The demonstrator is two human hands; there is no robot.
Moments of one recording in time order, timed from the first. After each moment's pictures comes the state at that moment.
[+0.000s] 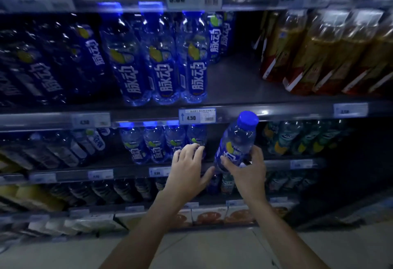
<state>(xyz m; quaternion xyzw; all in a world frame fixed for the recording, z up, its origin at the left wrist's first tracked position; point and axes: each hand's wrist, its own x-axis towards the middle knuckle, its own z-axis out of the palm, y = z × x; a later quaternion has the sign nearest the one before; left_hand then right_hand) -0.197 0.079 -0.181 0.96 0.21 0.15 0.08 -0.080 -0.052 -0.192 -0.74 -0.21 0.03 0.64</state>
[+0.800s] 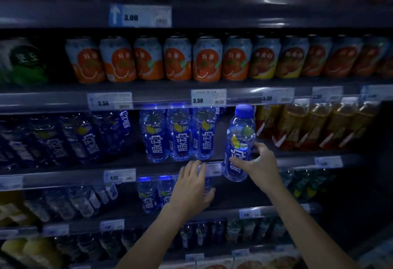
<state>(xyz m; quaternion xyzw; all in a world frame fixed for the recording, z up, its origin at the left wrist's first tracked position) -0.191 0.121 -0.076 0.97 0.18 0.14 0.03 -0.033 -0.025 -0.018 -0.77 -0.29 0.05 0.57</state>
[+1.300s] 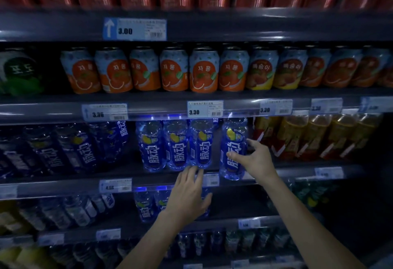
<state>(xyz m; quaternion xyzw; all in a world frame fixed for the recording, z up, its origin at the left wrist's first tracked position) -0.181 0.128 -0.067 0.97 0.17 0.15 0.02 0.003 -0.001 -0.002 -0.74 -0.29 0.10 0.59</state>
